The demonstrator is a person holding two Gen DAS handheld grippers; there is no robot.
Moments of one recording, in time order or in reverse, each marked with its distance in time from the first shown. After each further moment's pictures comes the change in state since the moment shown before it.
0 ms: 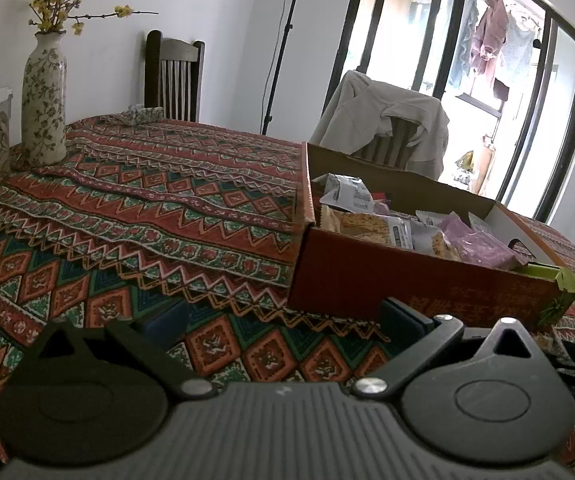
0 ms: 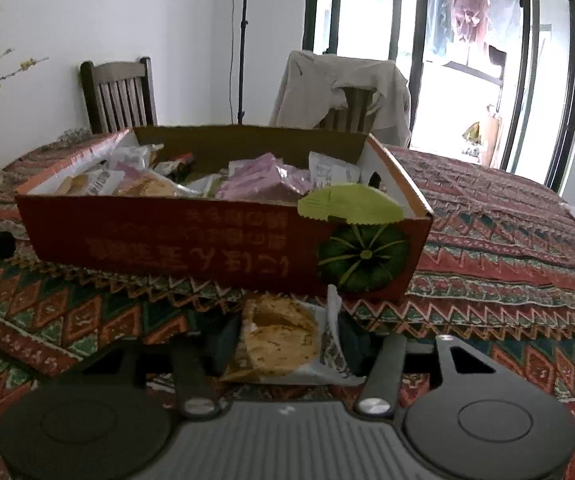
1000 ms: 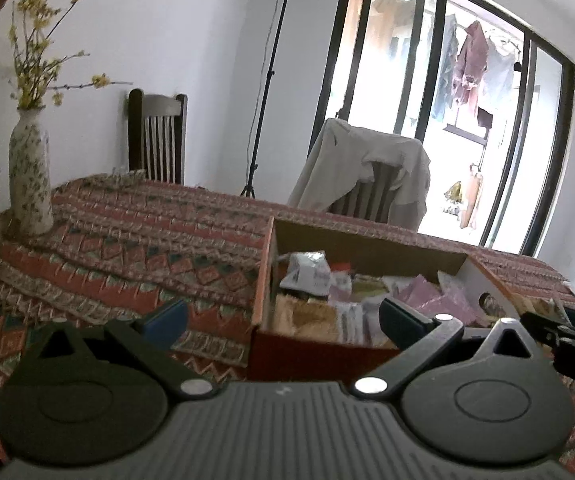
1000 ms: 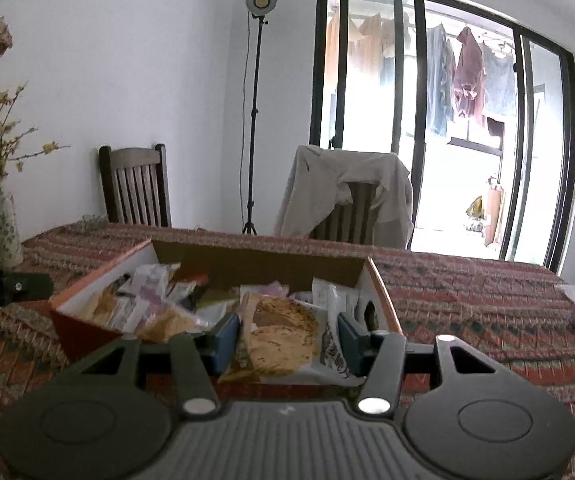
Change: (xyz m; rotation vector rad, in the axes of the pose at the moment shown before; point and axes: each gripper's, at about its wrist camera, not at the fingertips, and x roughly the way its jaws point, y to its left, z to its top) left arm -0.024 -0.037 0.044 0.039 -0.135 -0.020; right arm -0.045 -0.005 0.052 -0.016 -0.268 0.028
